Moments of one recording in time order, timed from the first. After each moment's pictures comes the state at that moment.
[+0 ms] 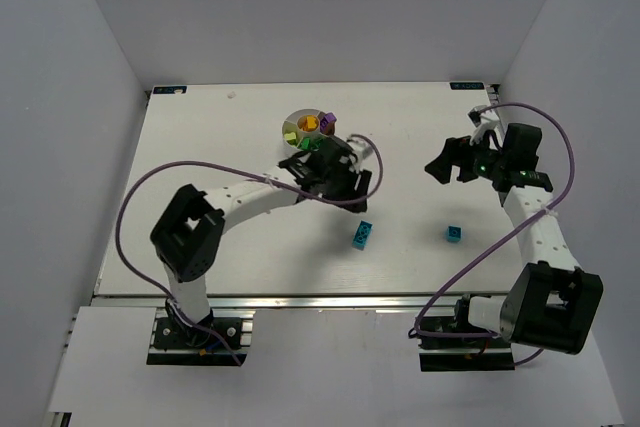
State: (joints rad) left arm -0.79 1.78 1.33 -0.29 0.22 -0.30; right arm -0.14 1.25 0.93 -0.32 -0.72 -0.15
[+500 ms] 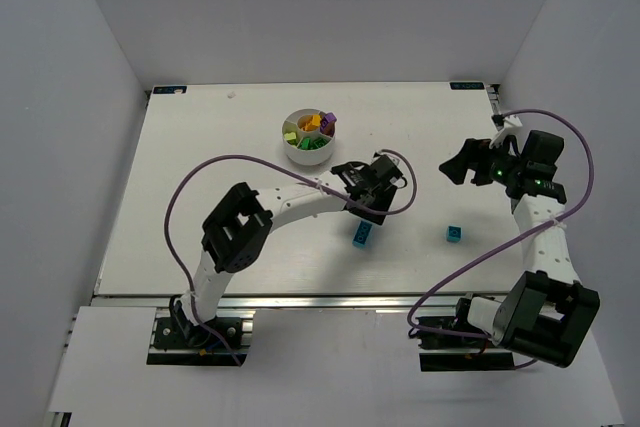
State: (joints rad) left arm -1.00 2.09 1.69 -0.64 -0.22 -0.44; right arm -0.28 1.19 0.90 -0.33 -0.76 -0.09
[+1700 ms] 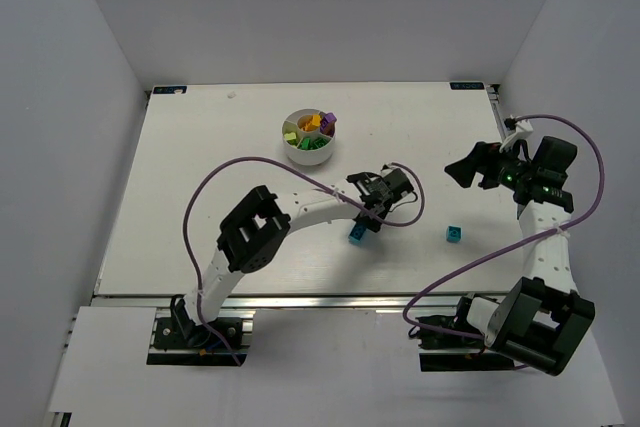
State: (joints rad) left arm -1.06 2.24 1.81 -0.77 -0.34 -0.45; right arm -0.36 1.15 0.88 -0.32 -0.88 -0.08
